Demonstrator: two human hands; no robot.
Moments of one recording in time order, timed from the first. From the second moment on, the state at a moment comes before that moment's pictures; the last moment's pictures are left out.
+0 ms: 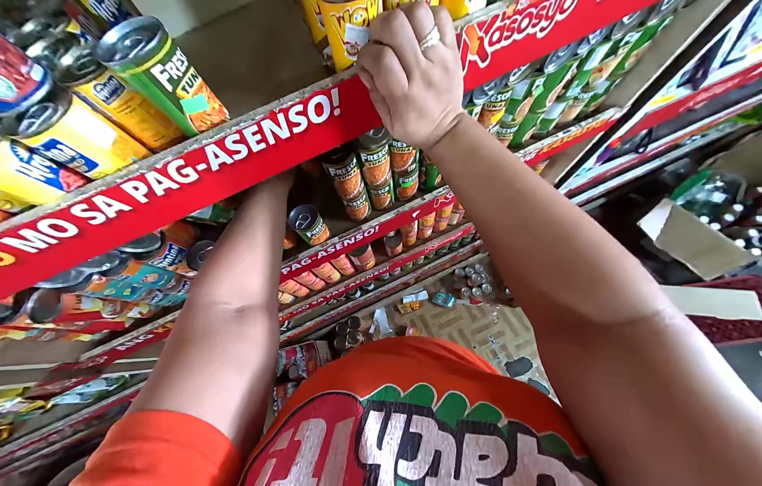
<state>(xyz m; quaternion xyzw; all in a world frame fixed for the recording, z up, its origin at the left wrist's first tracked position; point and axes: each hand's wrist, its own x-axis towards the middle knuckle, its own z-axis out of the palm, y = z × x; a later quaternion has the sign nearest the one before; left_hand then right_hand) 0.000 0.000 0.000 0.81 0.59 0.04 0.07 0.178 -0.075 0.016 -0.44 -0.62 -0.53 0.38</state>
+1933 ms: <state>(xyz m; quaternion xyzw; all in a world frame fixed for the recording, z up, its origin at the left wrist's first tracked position) -0.064 0.060 0.007 0.87 0.49 0.02 0.06 0.178 -0.075 0.016 -0.42 -0.62 -0.54 0.38</state>
